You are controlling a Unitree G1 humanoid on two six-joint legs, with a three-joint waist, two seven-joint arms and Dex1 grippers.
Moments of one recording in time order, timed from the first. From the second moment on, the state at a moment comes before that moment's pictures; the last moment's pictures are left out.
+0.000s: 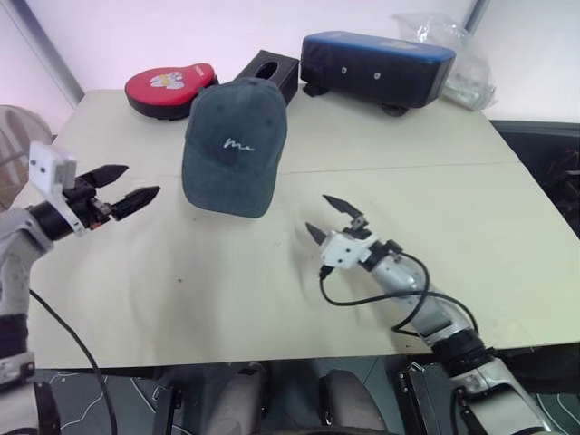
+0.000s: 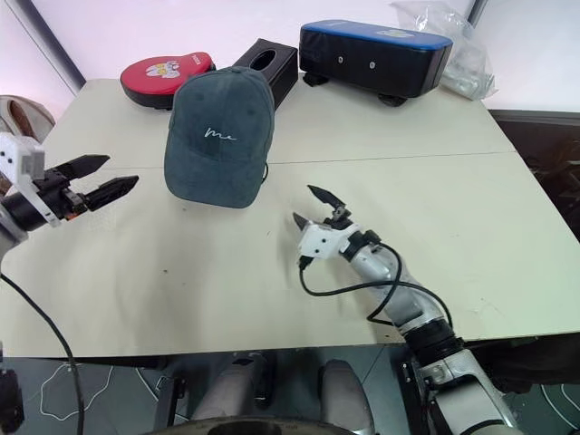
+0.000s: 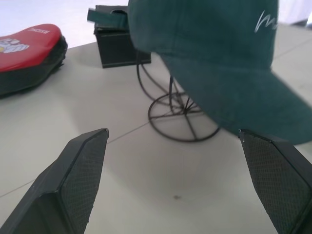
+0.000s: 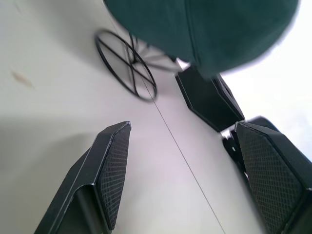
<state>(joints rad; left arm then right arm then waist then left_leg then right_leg) -0.42 0.86 0.40 0.17 -0.60 0.56 -0.98 -0.34 -0.49 0.27 0.14 -0.43 -0.38 0.21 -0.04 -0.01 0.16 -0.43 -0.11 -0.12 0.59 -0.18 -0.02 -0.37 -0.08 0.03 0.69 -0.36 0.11</state>
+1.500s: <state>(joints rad) -0.71 0.70 0.43 0.66 -0.73 1.04 -0.99 -0.65 -0.61 0.11 0.04 -0.31 -0.35 0.39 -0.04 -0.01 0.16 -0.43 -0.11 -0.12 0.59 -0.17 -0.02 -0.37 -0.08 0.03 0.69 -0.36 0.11</state>
